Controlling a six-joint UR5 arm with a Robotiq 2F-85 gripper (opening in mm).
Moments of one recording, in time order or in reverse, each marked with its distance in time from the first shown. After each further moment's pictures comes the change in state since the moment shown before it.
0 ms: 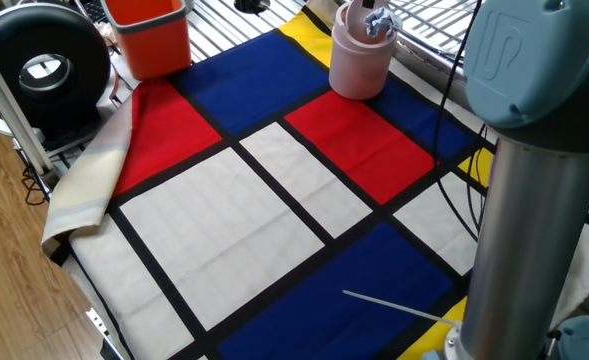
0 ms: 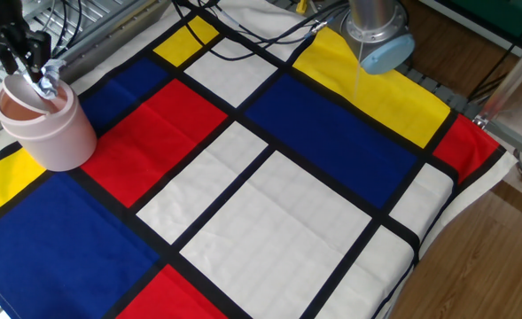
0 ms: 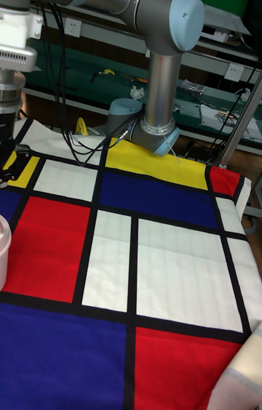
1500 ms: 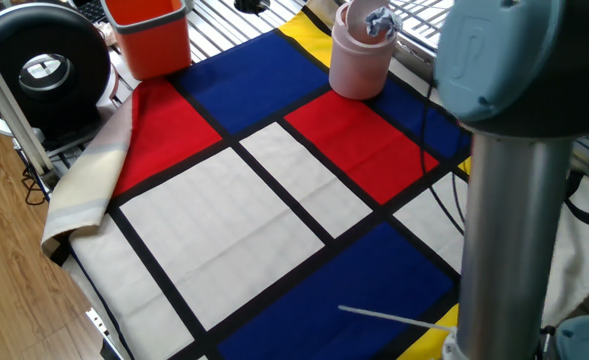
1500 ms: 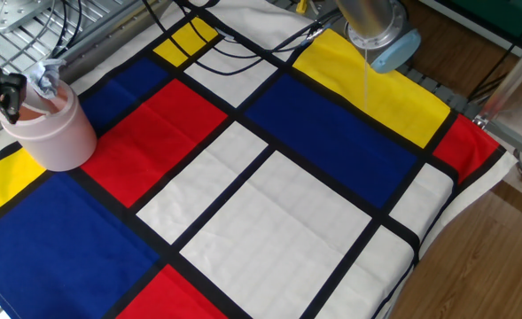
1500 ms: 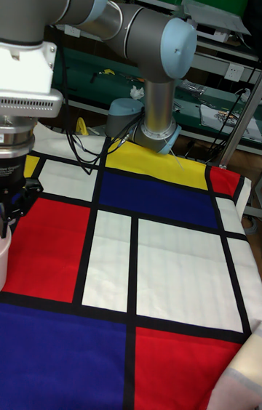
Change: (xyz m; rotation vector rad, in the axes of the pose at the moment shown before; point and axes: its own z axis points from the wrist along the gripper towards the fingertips) arm -0.081 0.012 0.015 -0.029 0.041 -0.172
